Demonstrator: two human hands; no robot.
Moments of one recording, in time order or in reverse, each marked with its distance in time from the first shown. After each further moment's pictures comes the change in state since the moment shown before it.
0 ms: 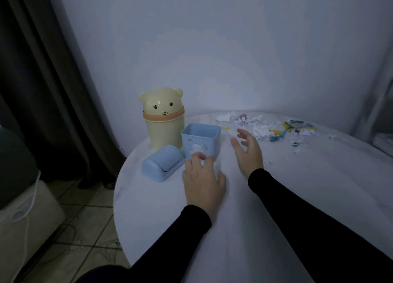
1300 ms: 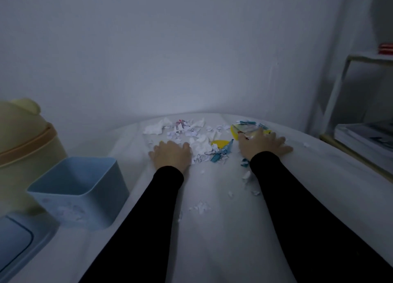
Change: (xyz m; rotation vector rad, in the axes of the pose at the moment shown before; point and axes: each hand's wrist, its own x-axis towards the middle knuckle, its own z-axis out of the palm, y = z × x) left_hand 0.194 0.086 0.234 0.166 -0.421 -0.241; right_hand 0.214 0.137 -0.142 -1.068 0.126 0.575
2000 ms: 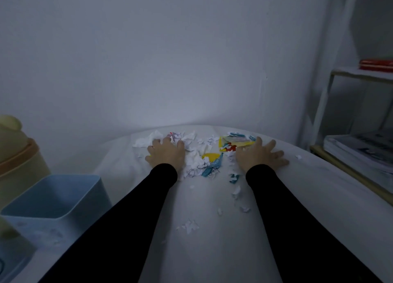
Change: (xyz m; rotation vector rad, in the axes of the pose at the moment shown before) left_hand 0.027 0.029 -0.003 -0.234 0.061 -0.023; right_hand 0.005 0.007 -0.012 0.068 -0.004 0.040
